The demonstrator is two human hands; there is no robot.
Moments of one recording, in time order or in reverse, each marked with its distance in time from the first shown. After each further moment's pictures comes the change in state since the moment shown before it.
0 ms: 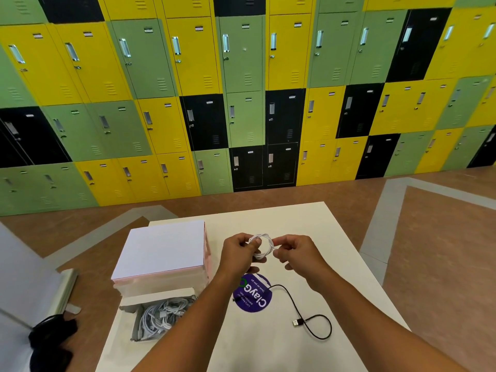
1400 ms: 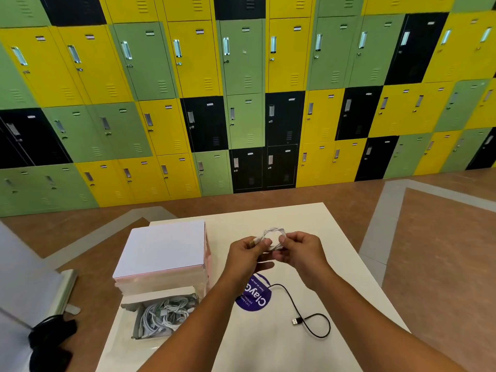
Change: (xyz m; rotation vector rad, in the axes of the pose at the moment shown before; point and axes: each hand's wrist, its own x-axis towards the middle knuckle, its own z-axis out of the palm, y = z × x) left_hand -0.017 0.000 0.008 -0.275 -0.168 0.004; right_hand -0.001 0.002 0.003 0.454 0.151 0.051
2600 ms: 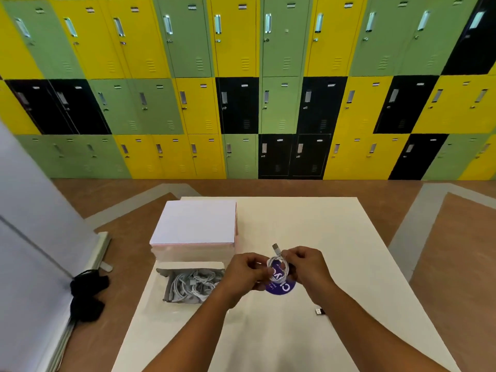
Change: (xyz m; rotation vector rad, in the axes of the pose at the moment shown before) left_hand -0.035 -0.043 -0.079 0.280 0.031 -0.131; right_hand -0.007 0.063 0.036 -0.290 -0.091 0.099
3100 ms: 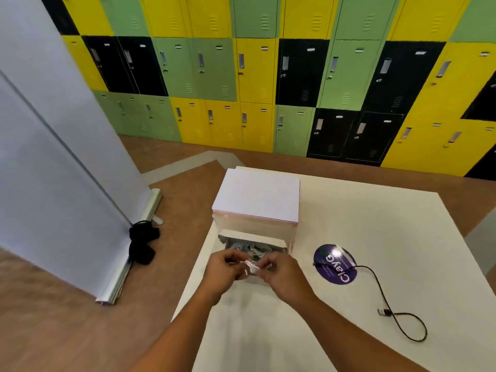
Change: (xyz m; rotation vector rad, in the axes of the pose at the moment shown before) left_hand -0.048 -0.096 -0.145 -0.066 0.413 -0.087; right_hand -0.030 0.048 0.170 -0.513 -0.372 -0.243
